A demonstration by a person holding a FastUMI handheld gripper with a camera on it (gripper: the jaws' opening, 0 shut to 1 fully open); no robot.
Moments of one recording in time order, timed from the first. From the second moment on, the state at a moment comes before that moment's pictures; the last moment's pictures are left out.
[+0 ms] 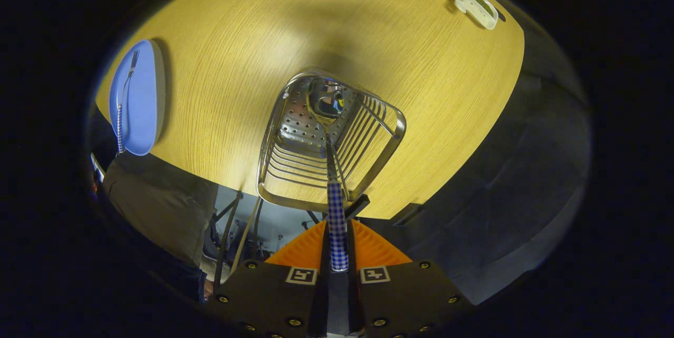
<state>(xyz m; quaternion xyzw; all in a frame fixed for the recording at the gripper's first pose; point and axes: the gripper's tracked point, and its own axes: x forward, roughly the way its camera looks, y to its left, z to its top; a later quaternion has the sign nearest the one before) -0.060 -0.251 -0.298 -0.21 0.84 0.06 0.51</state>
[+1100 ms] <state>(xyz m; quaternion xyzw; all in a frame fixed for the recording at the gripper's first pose) -0.130 -0.093 -0.235 -0.02 0.70 0.08 0.71</state>
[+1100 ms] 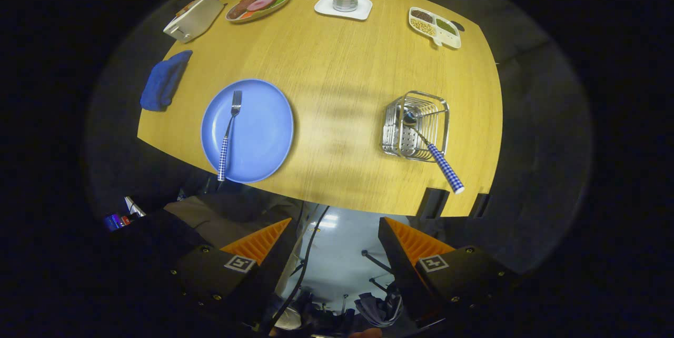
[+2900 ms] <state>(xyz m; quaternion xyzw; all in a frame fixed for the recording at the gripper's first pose) -0.086 0.109 -0.353 0.03 0.73 0.13 0.67</state>
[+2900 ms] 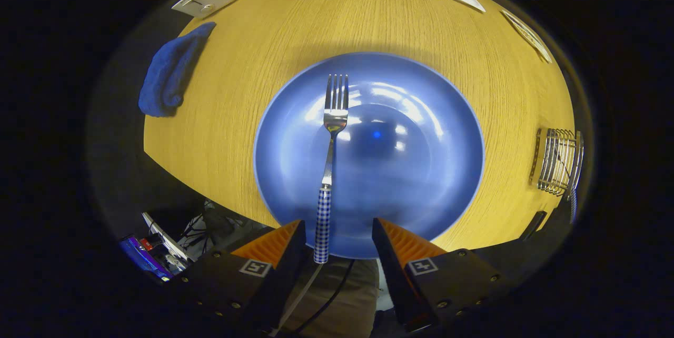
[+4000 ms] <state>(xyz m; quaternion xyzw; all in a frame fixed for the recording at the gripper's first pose) -0.090 0.042 -0.301 -0.07 0.74 0.16 0.65</state>
